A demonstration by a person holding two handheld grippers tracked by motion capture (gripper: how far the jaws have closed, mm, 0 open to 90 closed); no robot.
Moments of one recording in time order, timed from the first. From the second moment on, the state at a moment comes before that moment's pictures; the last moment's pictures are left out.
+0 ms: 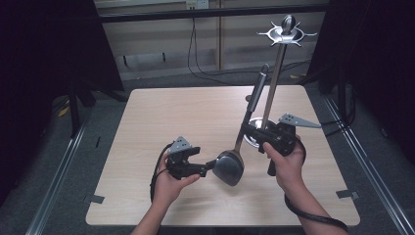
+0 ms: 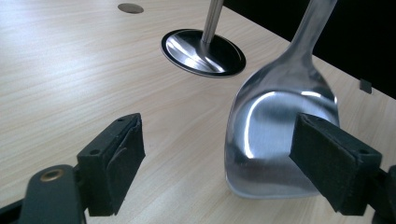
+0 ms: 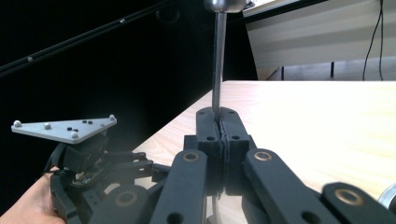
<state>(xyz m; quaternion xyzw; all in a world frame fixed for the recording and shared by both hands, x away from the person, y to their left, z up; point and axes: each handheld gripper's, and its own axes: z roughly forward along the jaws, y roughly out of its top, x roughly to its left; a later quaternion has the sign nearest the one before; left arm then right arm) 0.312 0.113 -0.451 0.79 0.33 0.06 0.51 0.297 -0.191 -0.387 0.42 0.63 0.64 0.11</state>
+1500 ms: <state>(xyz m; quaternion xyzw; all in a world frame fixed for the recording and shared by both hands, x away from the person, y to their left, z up) 0.314 0.121 -0.458 0.80 0.33 0.06 0.50 0.325 -0.200 -0.352 0.41 0.65 0.62 0.17</state>
